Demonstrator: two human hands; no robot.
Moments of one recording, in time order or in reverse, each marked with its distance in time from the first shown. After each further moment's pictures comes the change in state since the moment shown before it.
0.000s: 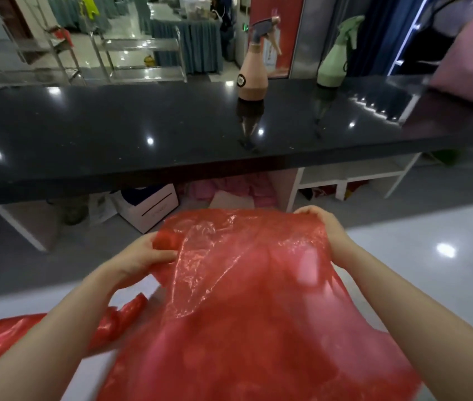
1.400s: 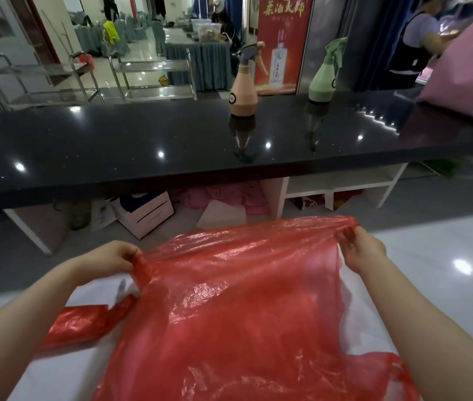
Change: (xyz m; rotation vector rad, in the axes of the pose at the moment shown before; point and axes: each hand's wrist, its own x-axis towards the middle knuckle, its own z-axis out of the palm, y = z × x) left_hand -0.029 0.017 -0.019 0.705 0.117 -0.181; right_hand 0.002 0.045 -0.082 1.000 0.525 0.477
